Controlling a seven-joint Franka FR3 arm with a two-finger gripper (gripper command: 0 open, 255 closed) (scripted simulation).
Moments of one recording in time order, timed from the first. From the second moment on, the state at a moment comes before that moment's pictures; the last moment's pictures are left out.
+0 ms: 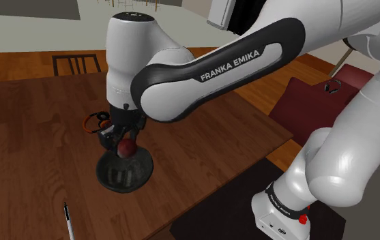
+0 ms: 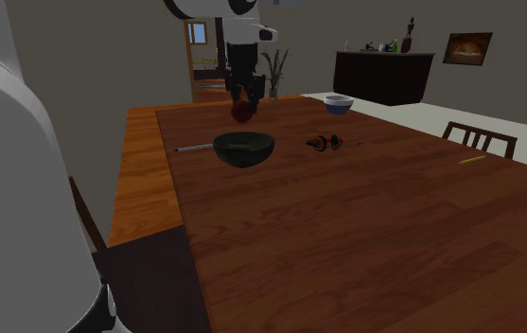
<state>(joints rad) 0.26 0.07 0.46 -2.15 -0.01 2.30 0.50</state>
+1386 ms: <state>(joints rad) 0.27 0.17 0.45 -2.20 -0.08 2.43 0.54</state>
